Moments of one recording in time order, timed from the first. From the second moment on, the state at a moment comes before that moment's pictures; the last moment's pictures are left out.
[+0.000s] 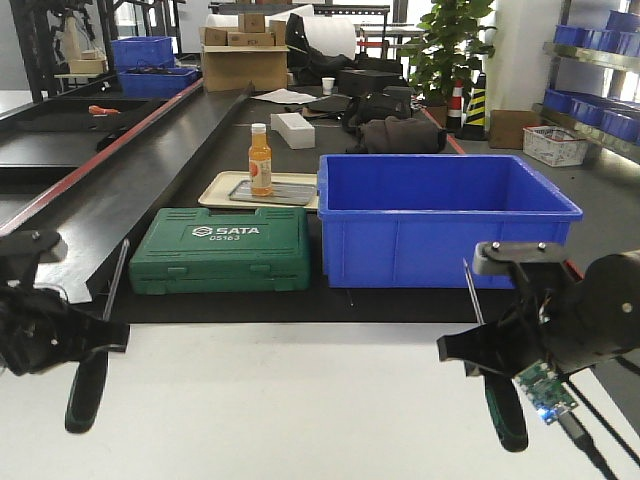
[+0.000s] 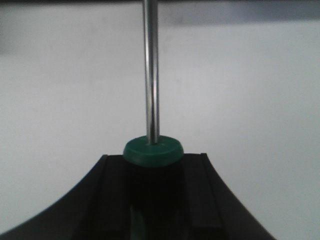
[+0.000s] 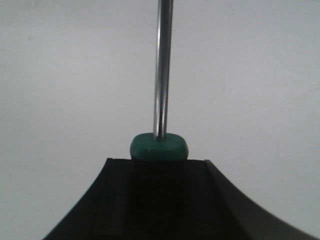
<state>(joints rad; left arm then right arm) -0.07 1.52 -1.21 -0.55 0.57 0.41 0.22 1.55 -1.29 -0.01 0.70 0.15</state>
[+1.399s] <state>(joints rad) -0.10 1.24 -1.29 -0.60 0.59 0.42 0.22 1.24 -1.29 0.20 0.53 -0.13</state>
